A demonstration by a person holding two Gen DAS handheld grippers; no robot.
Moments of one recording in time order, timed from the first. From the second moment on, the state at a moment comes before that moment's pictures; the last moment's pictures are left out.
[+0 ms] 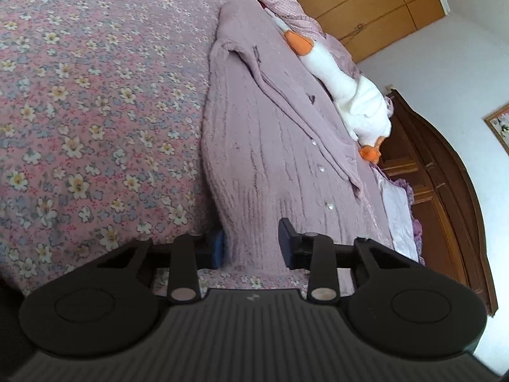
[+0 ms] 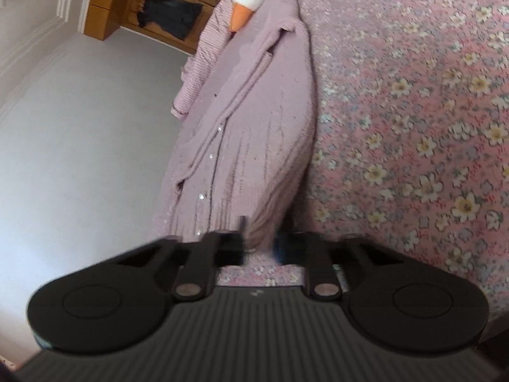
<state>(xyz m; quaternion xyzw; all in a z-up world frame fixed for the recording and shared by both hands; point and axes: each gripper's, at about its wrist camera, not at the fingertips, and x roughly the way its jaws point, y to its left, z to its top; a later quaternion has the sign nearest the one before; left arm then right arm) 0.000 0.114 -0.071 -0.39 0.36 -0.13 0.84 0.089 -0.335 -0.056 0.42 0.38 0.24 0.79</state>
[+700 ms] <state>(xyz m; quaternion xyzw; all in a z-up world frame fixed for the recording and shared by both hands) -0.009 0.119 -0.027 -0.41 0.26 -0.16 0.86 0.104 -0.319 -0.006 0.37 0.29 0.31 0.83</state>
